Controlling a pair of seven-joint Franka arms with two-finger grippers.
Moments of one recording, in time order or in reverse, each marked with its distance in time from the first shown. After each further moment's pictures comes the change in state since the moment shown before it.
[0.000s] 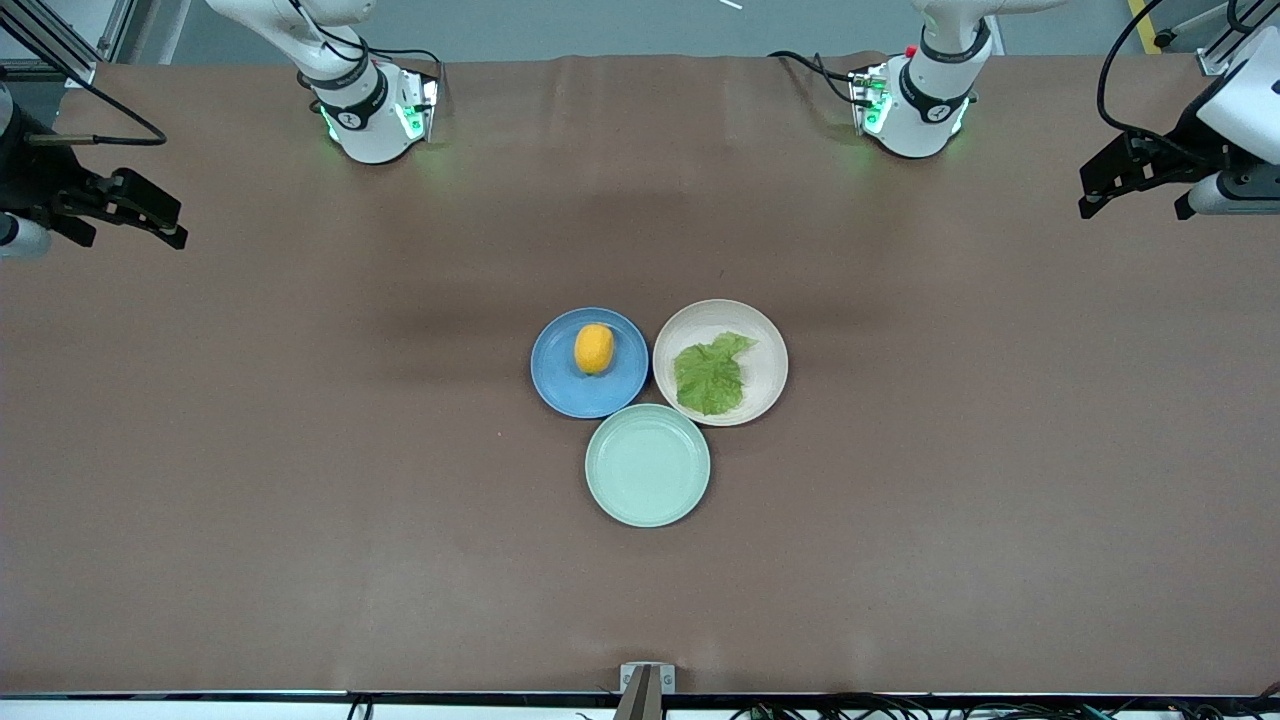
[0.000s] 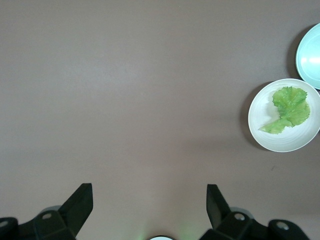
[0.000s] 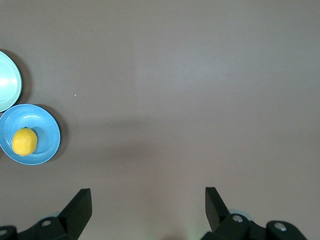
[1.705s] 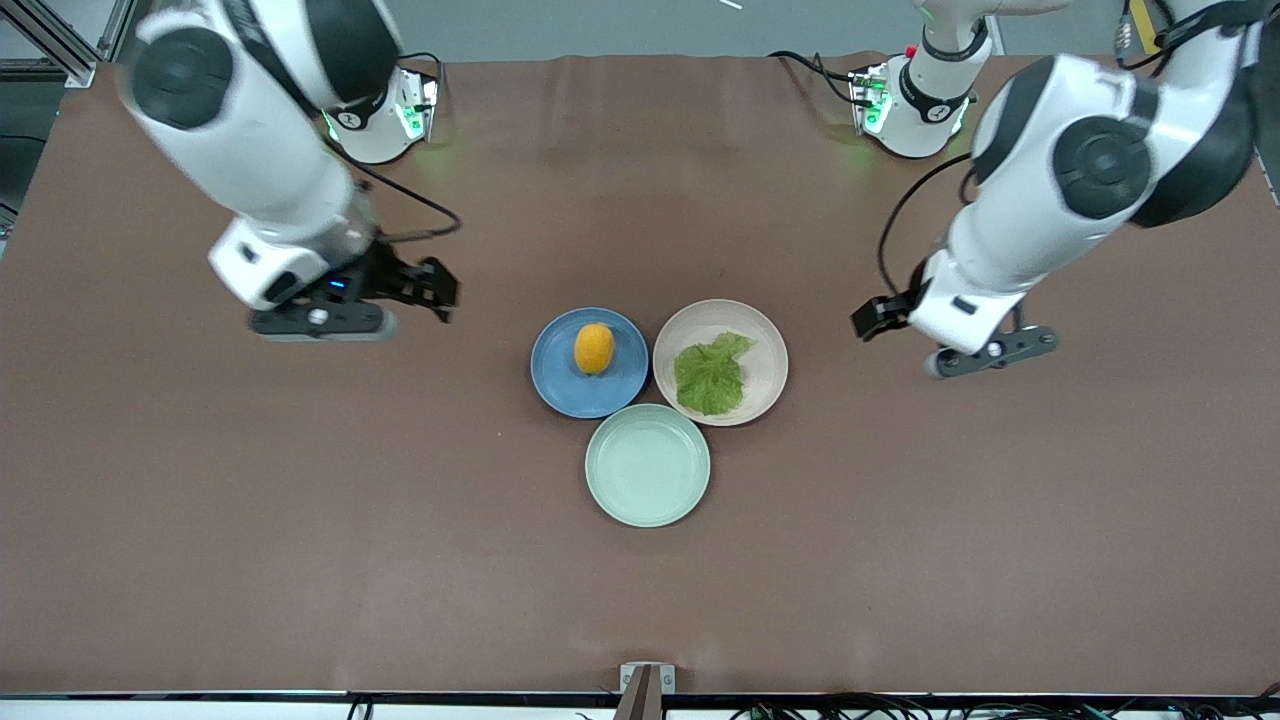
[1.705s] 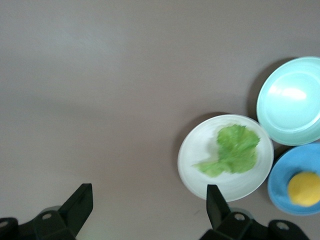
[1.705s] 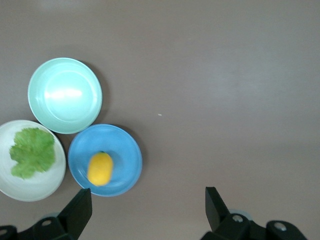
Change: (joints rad) left arm -0.103 0.352 -0.237 -0.023 0.000 0.304 -0.674; right arm 0.402 0.250 0.027 -0.024 0.001 0.345 0.419
